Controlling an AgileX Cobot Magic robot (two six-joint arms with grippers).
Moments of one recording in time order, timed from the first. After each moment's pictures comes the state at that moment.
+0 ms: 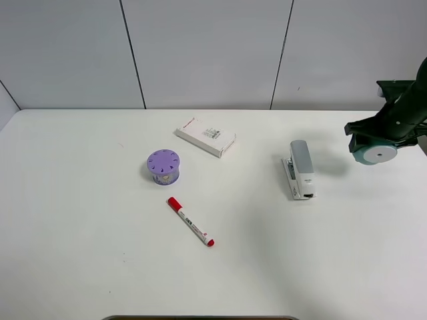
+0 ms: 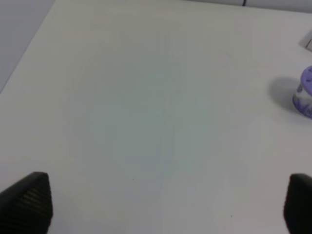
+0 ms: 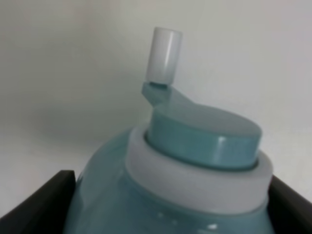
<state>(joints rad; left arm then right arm) -0.01 -0.01 -0.51 0.05 1.06 -0.07 -0.15 1.83 -1.21 0.05 0.67 -0.16</state>
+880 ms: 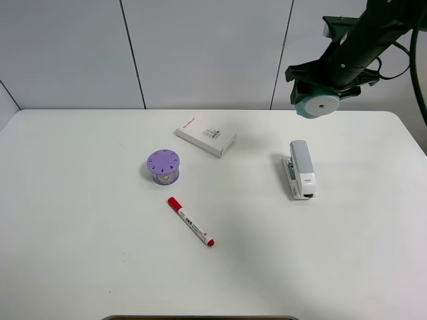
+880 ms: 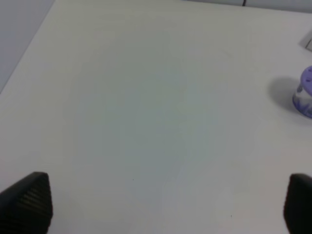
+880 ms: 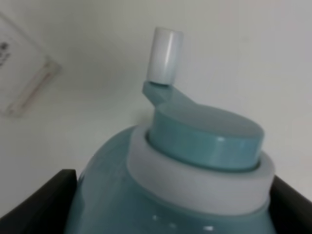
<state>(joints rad) -0.01 -0.01 -0.51 0.05 1.06 -0.07 0.21 1.79 -1.49 0.07 0.87 0.08</state>
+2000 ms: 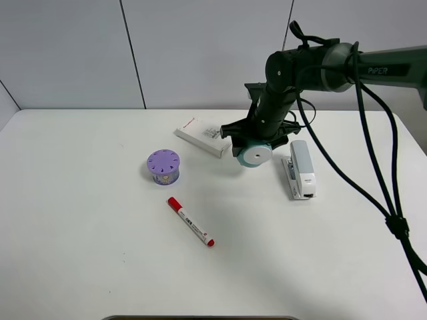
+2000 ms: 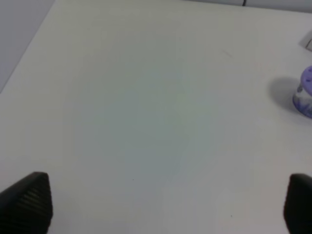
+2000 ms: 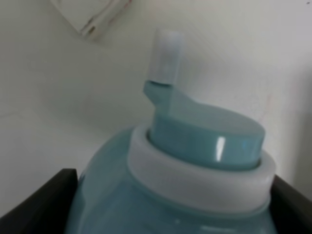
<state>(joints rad) -0.01 -0.01 -0.51 0.05 1.06 -0.07 0.45 2.08 -1.50 0.07 0.80 0.20</state>
